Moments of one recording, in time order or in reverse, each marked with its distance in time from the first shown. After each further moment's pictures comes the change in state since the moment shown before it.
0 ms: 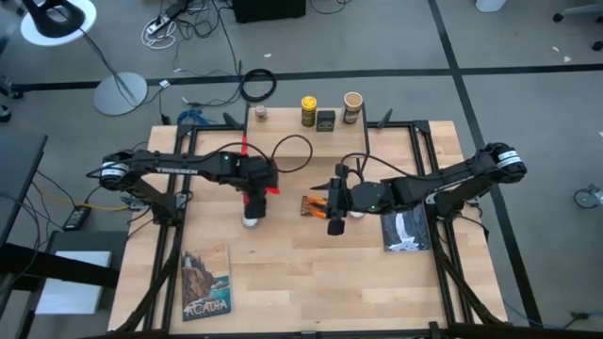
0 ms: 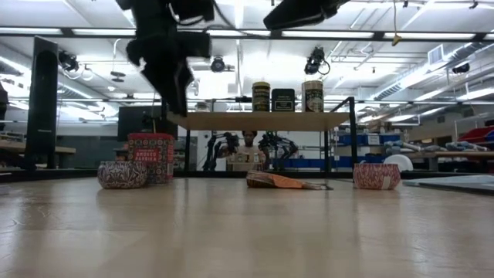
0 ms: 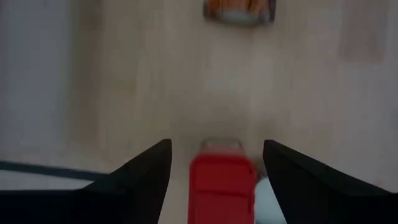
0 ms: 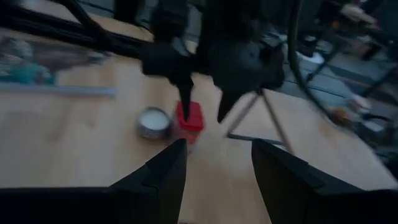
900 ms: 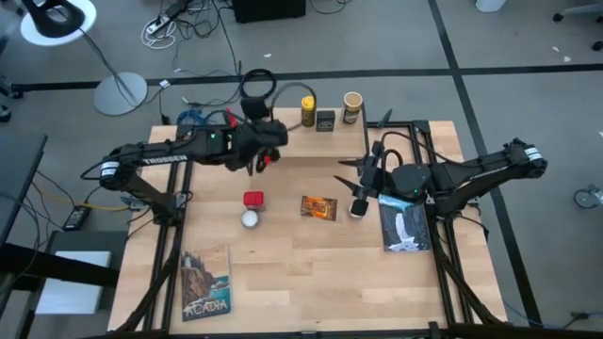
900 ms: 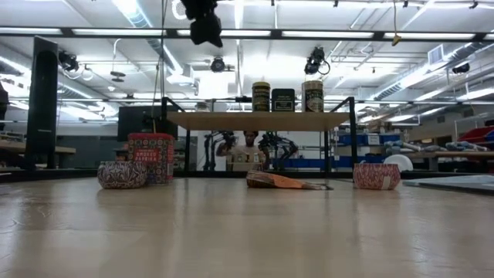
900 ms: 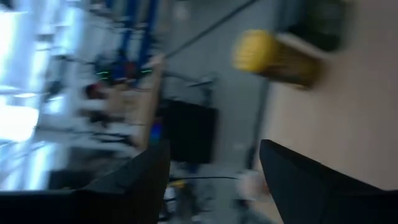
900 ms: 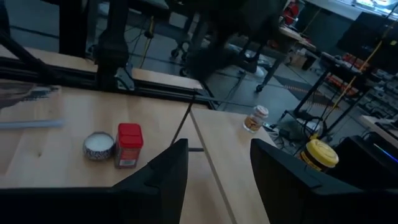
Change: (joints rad) left arm 0.058 0.000 0.308 0.346 -0.874 0.652; right arm 0.021 -0.272 0.000 -0.135 0.175 -0.020
